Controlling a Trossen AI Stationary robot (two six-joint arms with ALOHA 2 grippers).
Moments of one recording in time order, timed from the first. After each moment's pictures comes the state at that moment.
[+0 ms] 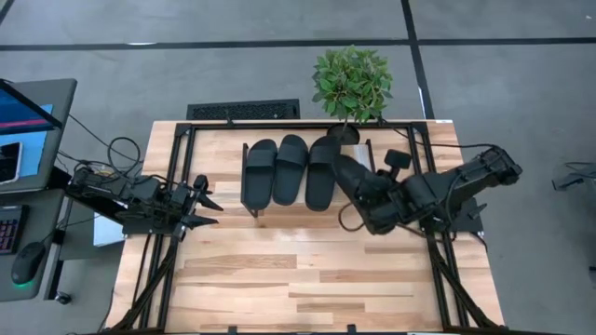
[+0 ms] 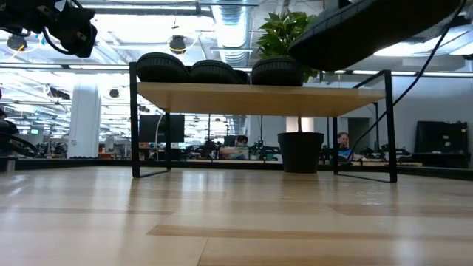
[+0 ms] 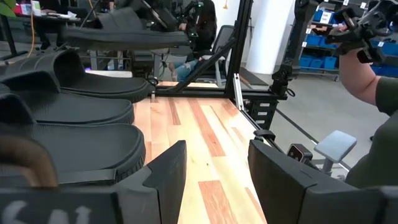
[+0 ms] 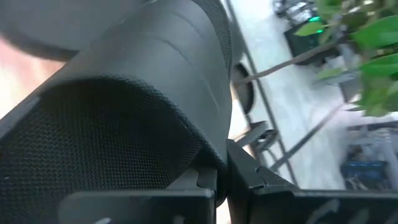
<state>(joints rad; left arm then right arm) -0.27 0.14 0.29 -0.20 -0.02 -0.14 0.39 1.46 1.48 -1.57 0.83 0.60</state>
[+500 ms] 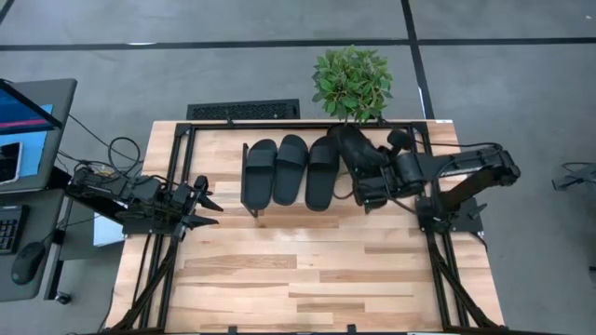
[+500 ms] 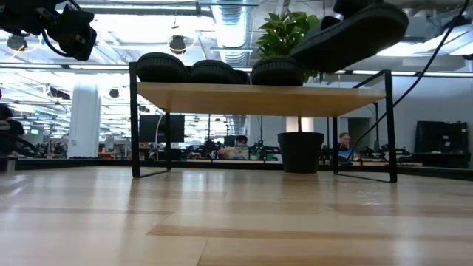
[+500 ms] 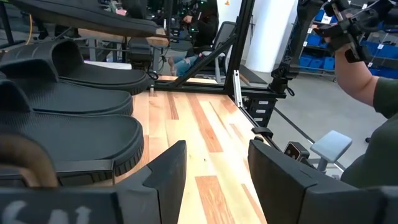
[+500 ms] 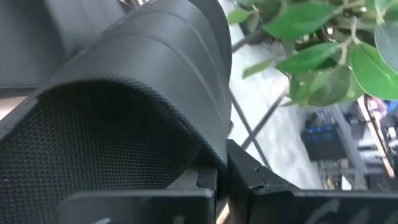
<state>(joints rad) -0.27 0.14 0.29 -0.22 -0.02 -0.17 0.18 1.46 1.48 -1.57 0.95 0.57</state>
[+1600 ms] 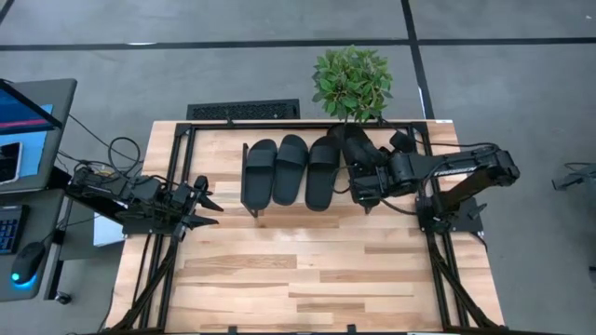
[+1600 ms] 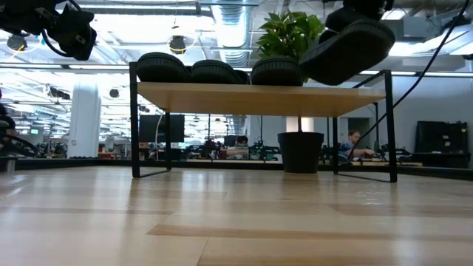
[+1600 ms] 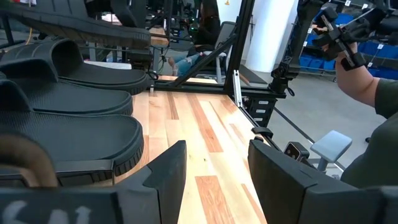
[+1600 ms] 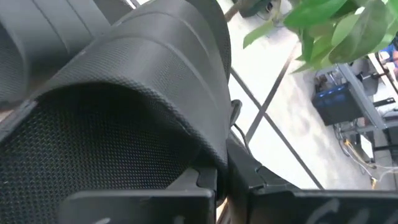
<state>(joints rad) -0.27 0.14 0.29 -0.22 -0.02 -0.17 0.12 1.46 1.40 -1.53 0.92 0.75</state>
